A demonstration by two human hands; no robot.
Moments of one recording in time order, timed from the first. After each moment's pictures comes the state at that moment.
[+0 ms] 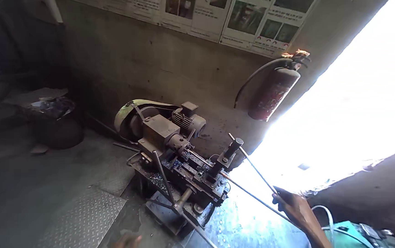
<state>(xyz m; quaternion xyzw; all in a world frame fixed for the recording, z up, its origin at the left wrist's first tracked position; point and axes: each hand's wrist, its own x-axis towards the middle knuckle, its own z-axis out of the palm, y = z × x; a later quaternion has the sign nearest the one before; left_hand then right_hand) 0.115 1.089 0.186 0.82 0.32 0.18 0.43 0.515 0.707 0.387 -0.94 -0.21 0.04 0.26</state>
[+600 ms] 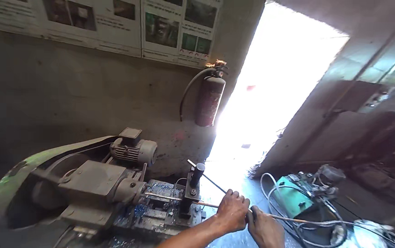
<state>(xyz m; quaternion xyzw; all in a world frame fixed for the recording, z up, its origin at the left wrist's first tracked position) 0.541 0.910 0.387 0.90 -0.39 0.02 0.17 0.484 0.778 0.386 -1.00 0.07 -0.07 0.03</state>
